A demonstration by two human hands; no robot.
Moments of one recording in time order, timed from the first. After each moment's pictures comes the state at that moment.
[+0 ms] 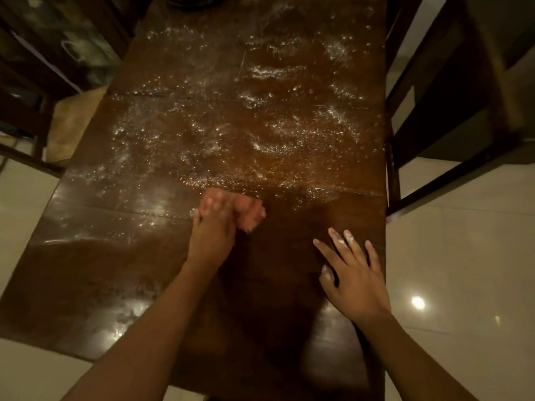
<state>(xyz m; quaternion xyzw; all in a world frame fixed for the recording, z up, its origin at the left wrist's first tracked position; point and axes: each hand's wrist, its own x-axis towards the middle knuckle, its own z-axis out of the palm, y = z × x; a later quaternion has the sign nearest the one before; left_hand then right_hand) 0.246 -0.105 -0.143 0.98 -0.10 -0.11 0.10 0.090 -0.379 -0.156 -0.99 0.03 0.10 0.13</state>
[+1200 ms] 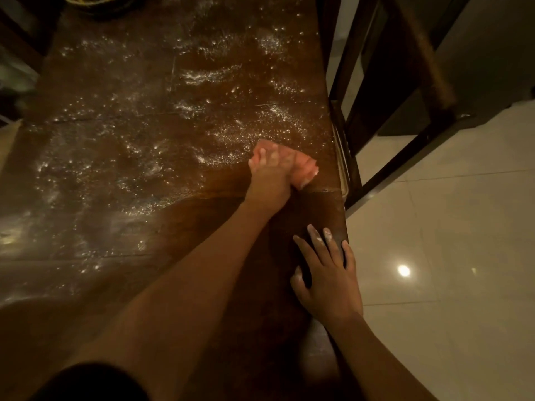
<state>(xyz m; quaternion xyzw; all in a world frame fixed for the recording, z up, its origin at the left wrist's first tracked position) 0.323 -0.329 -0.143 0.94 -0.29 -0.12 0.10 0.095 -0.379 -0.154 -0.97 0.15 0.10 0.18</state>
